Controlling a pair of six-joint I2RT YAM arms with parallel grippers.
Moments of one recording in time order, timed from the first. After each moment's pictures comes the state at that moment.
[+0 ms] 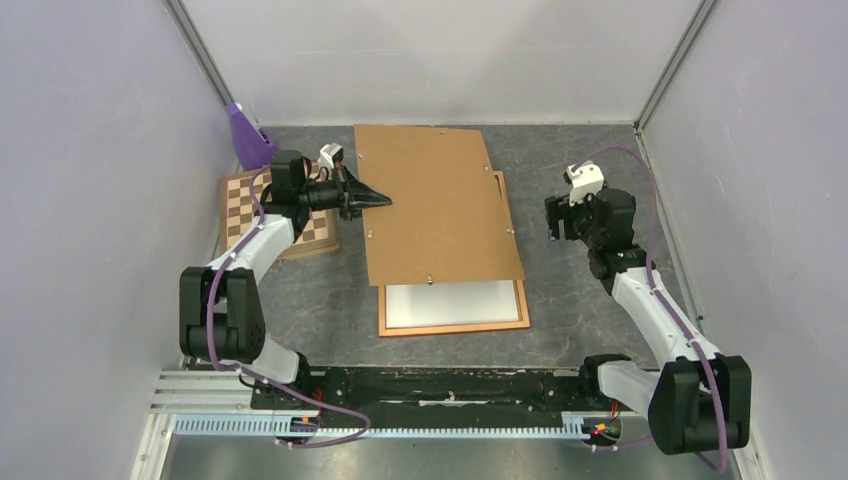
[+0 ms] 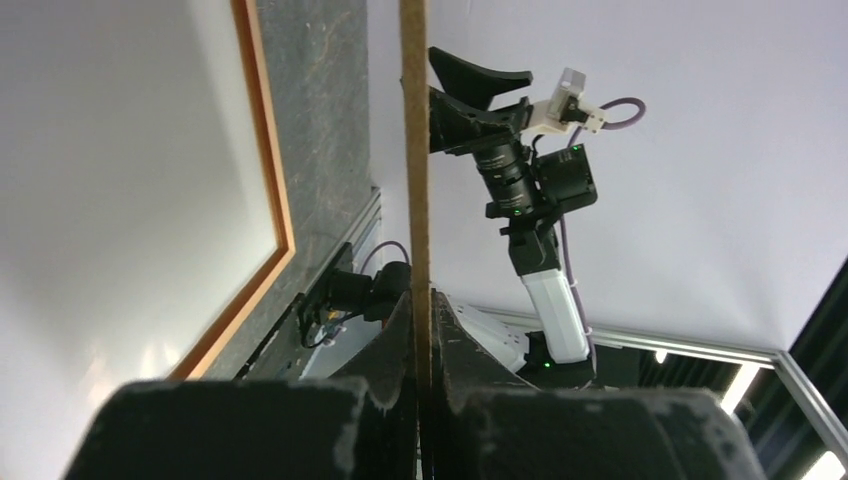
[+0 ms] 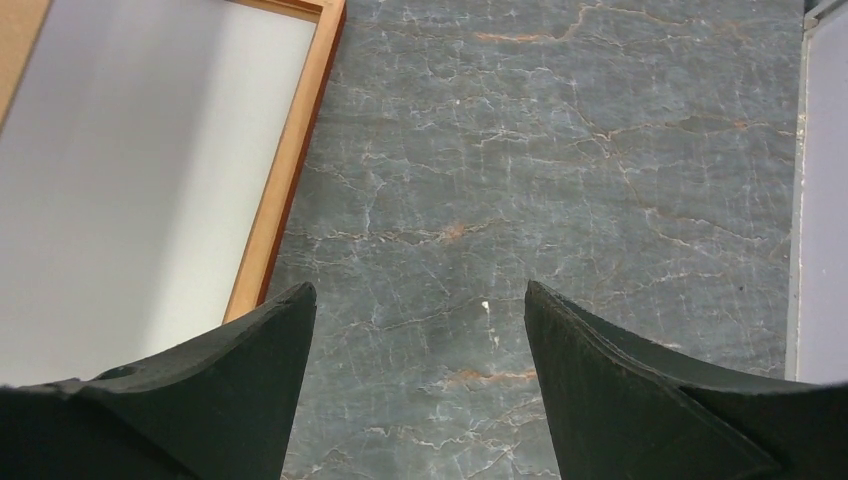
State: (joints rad) left arm -0.06 1.51 0.97 0.12 1.14 -1.14; right arm 0.08 1.10 0.68 -0.01 -0.11 -0.21
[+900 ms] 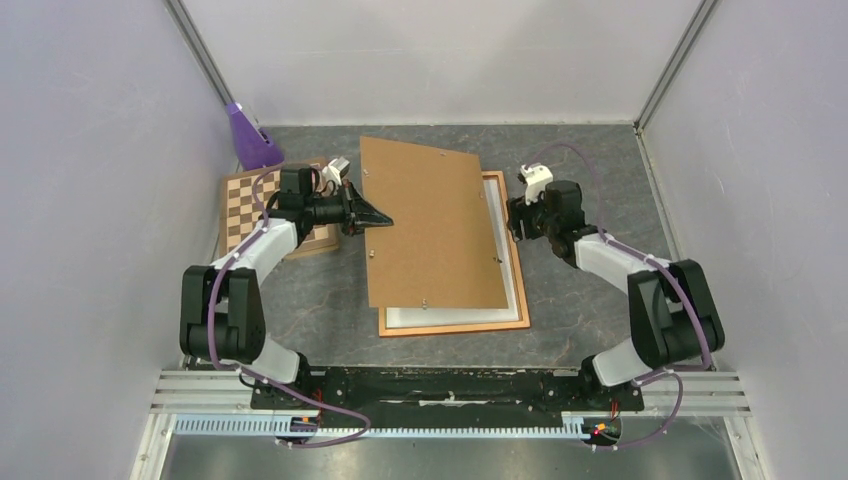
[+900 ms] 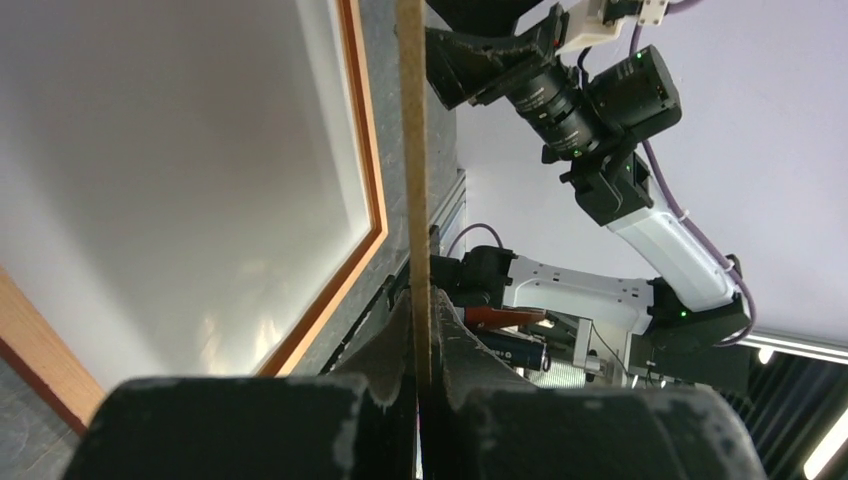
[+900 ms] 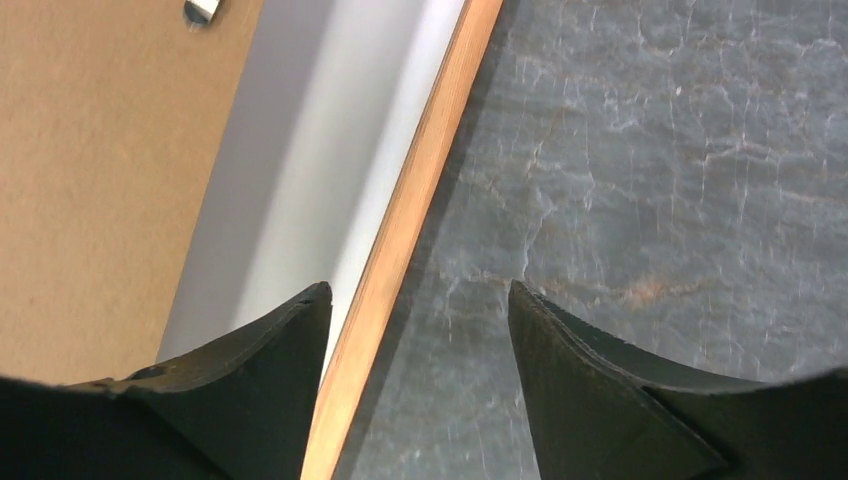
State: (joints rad) left arm -0.08 1.51 0.93 -0.07 1.07 -0.80; right arm 0.23 1.47 0.74 0.13 -0.13 -0.11
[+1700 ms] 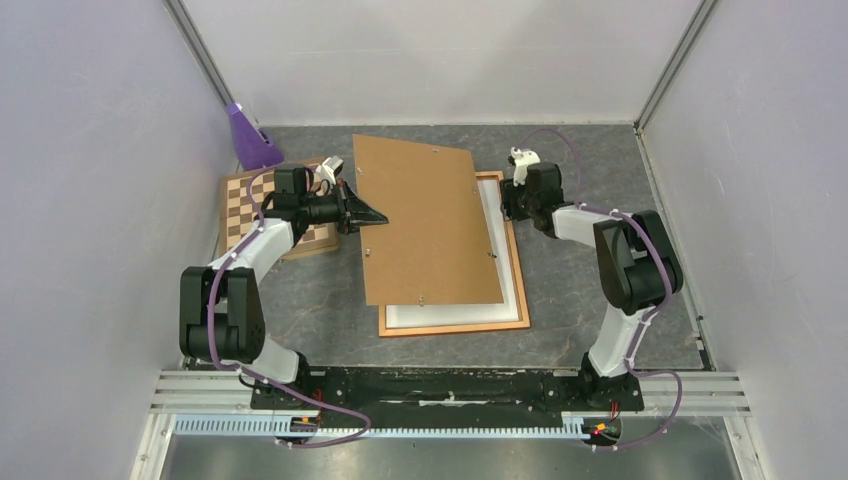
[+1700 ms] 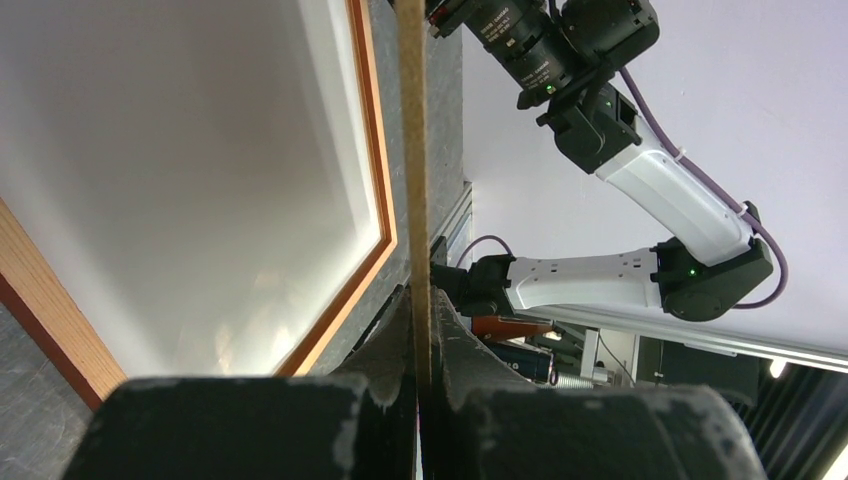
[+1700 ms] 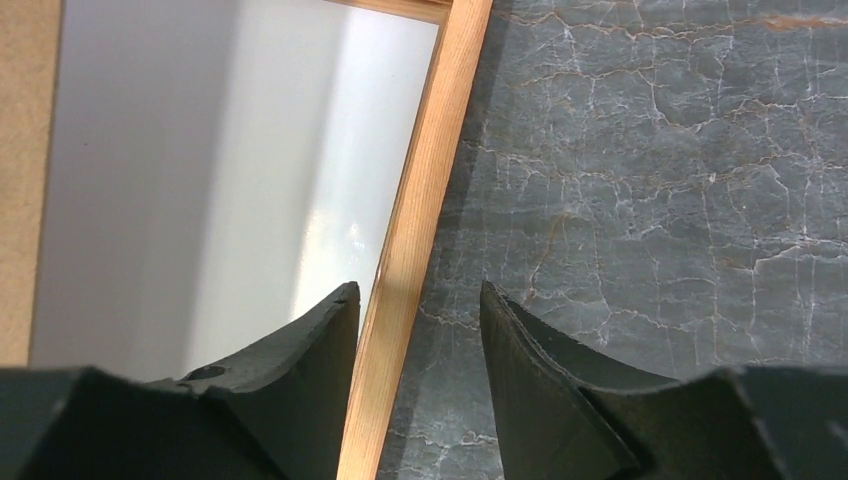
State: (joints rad) left arm -0.05 1.51 0.93 -0.08 1.07 -0.77; right arm 0.24 1.85 1.01 0.19 -0.08 -0.01
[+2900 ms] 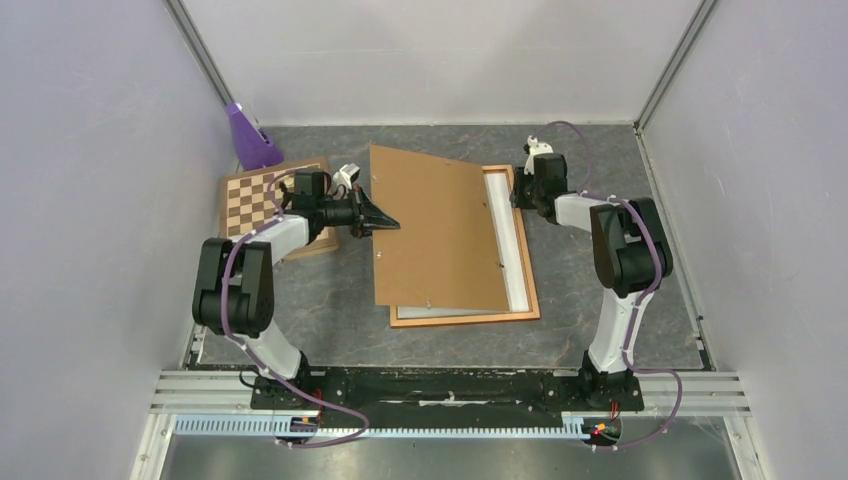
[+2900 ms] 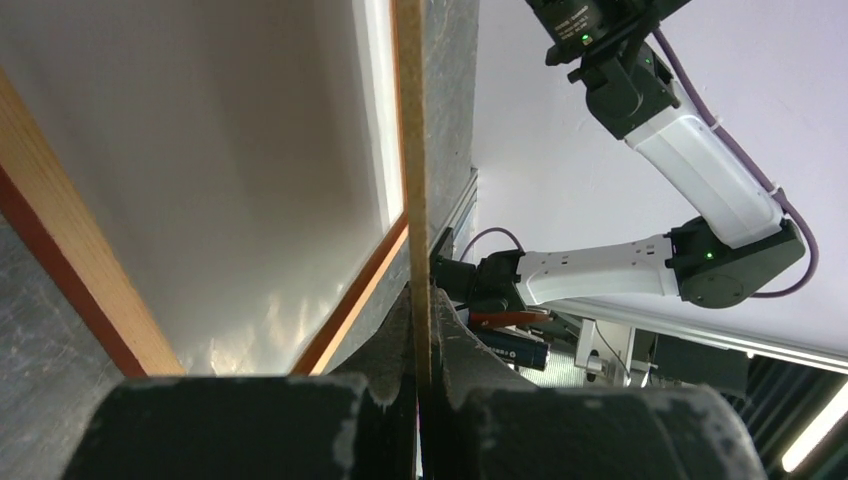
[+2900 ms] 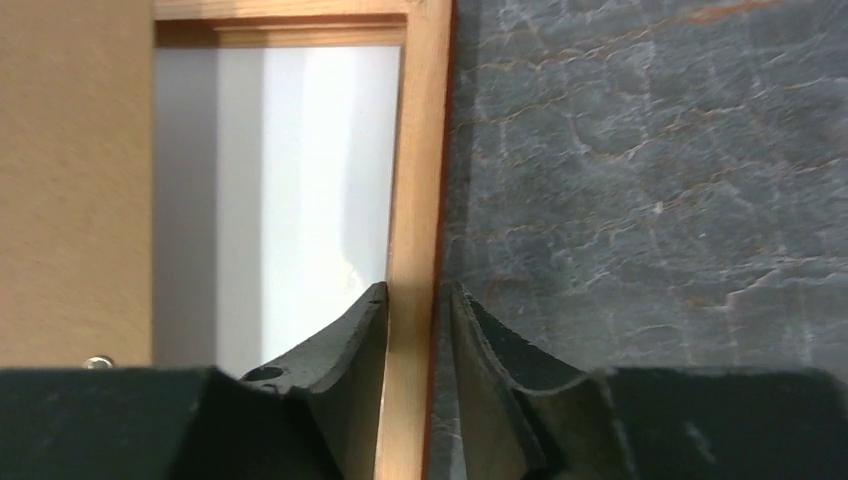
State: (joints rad) left arm -0.09 1.65 0.93 0.02 1.08 -0.79; right arm 0.18 1.98 1.14 0.17 -0.05 0.15
